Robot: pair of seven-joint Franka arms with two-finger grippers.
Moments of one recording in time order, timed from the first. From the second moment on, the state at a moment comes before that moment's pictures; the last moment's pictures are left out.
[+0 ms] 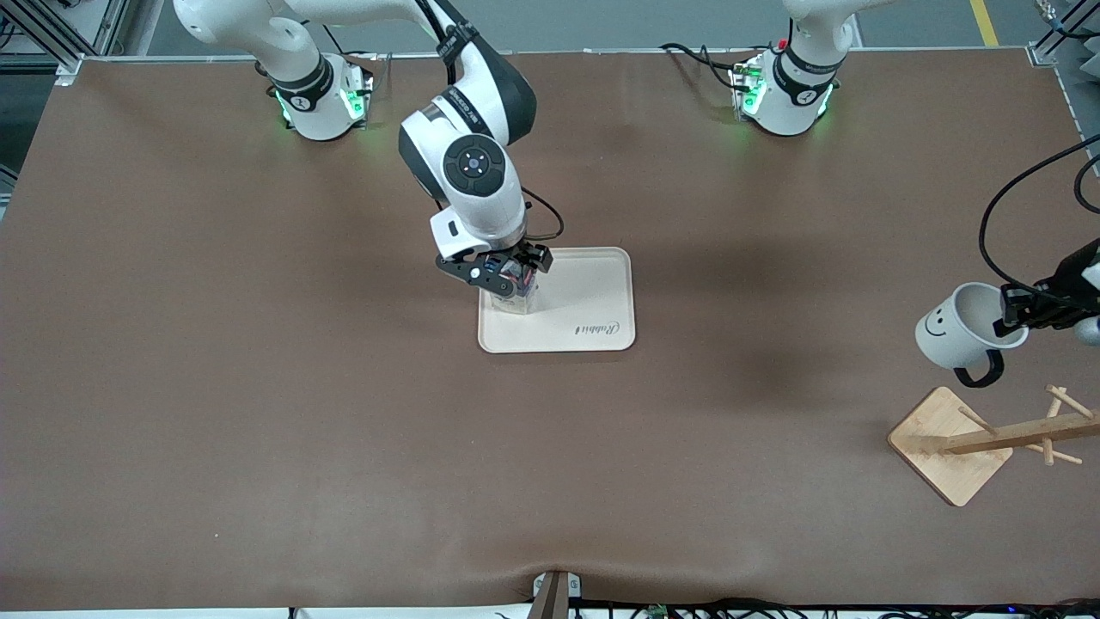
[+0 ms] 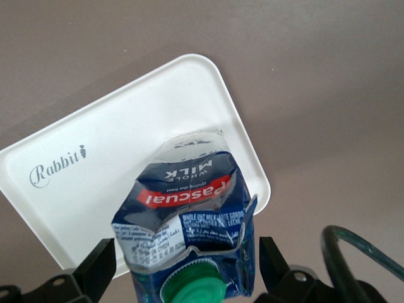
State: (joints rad) left arm 0.29 0.16 -0.15 -1.68 -0.07 1.96 0.27; right arm 0.85 0.44 -0.12 -1.67 0.18 2.02 1.09
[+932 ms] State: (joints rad) left arm 0.38 0.24 -0.15 -1.60 -0.14 1.96 0.38; right arm 0.81 0.41 -0.16 -1.52 0.18 1.83 1.20
